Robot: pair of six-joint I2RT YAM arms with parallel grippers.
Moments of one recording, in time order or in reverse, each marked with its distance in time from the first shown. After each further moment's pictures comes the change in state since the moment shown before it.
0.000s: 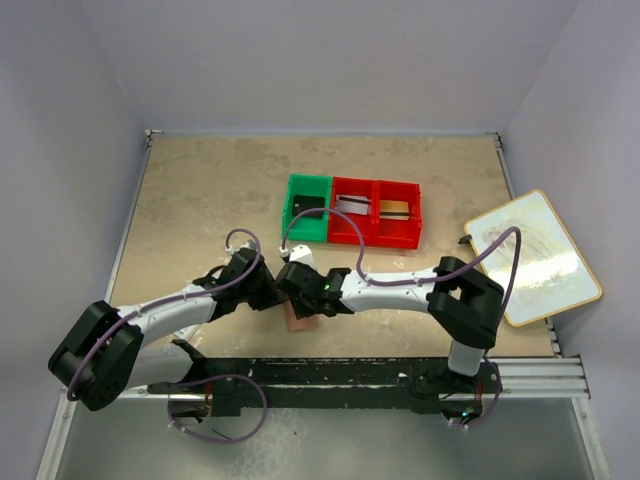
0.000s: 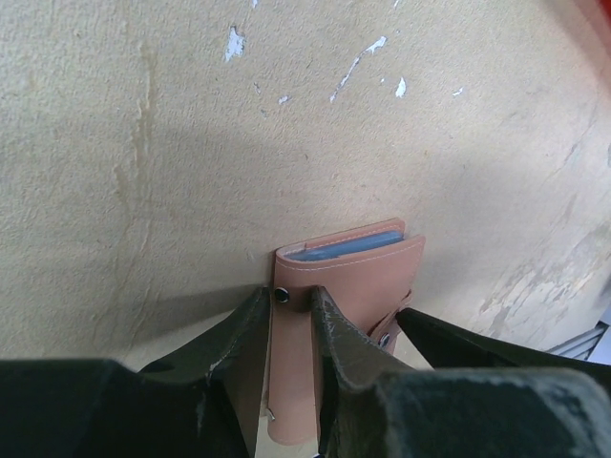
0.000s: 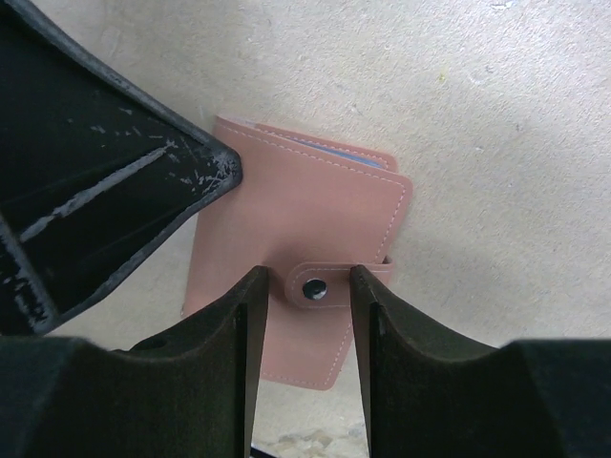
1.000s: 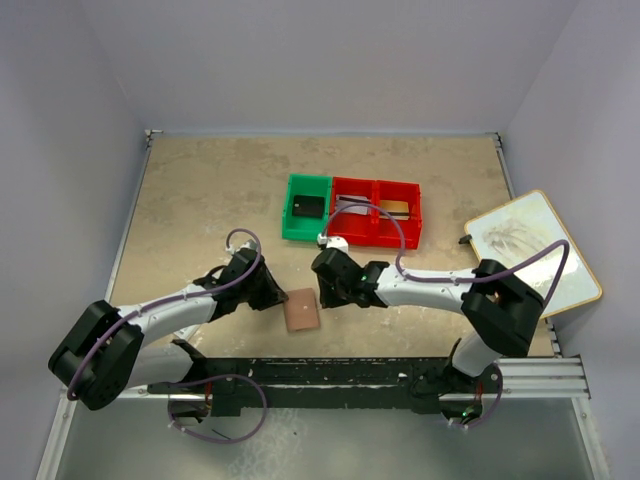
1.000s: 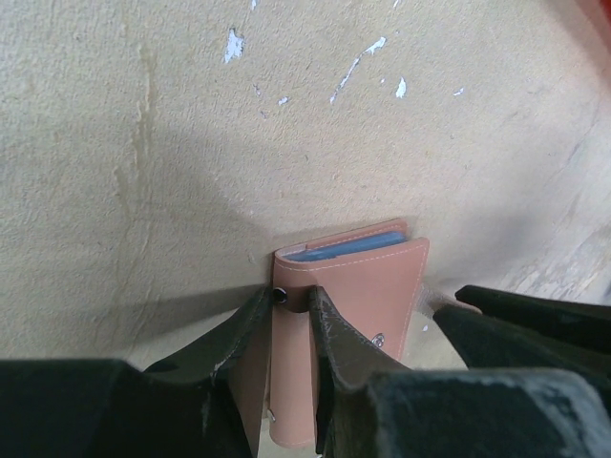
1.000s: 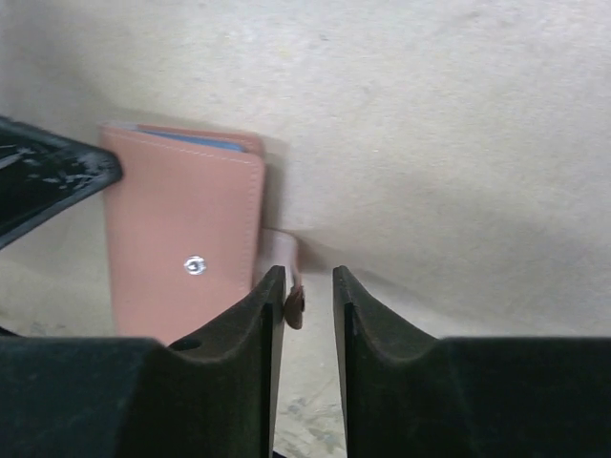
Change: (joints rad) left arm 0.000 0.005 0.000 0.003 -0.008 0.008; right arm -0.149 -0.174 -0.225 0.114 -0.128 0.053
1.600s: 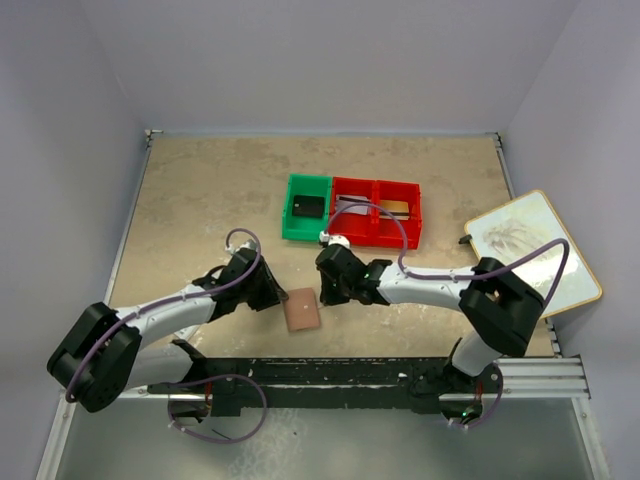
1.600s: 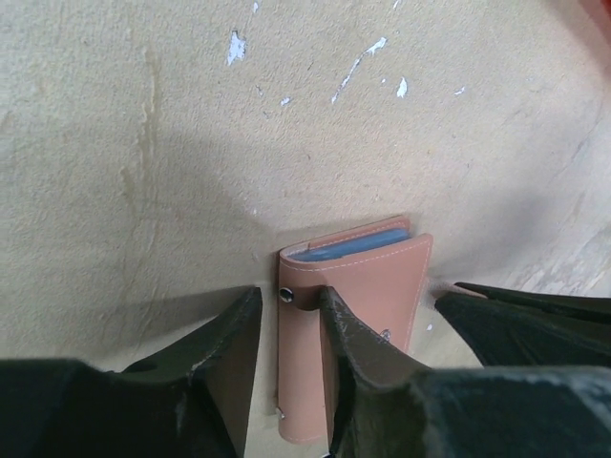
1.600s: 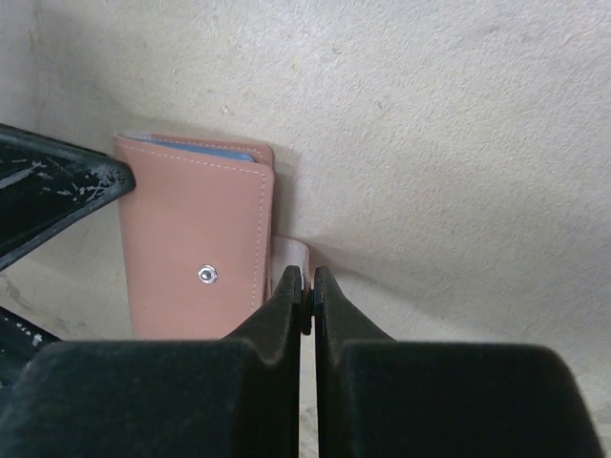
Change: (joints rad) left arm 0.000 -0.002 0.002 -0.006 0.000 0.012; right arm -0.050 0.002 -0.034 0.069 -0.076 -0.005
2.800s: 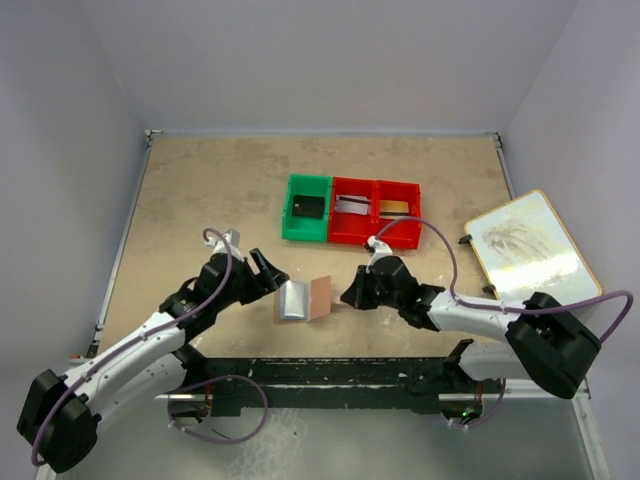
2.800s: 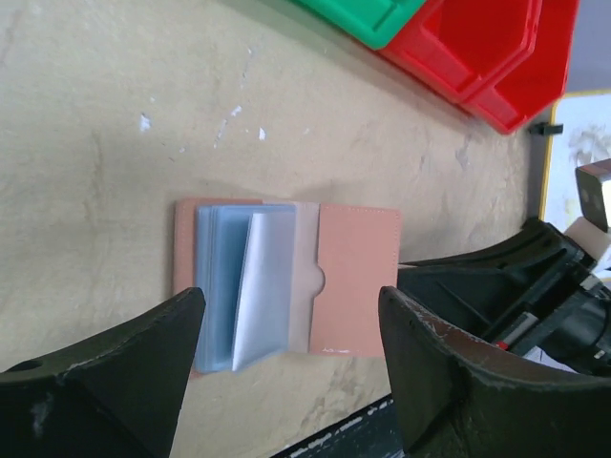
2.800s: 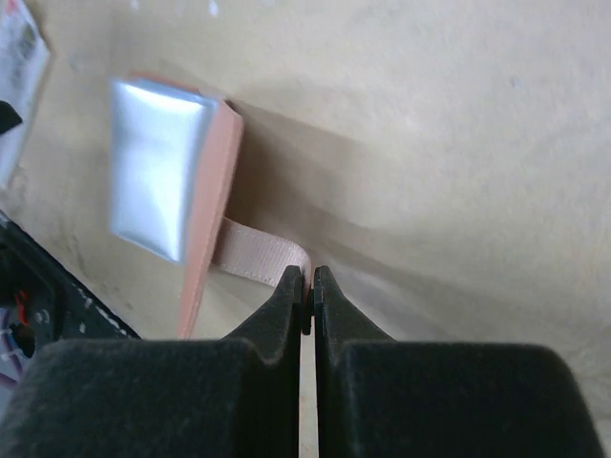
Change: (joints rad) left arm 0.000 -0.457 -0.038 -0.091 -0.099 0.067; right arm -0.174 -0.337 -0.426 0.407 -0.169 0.014
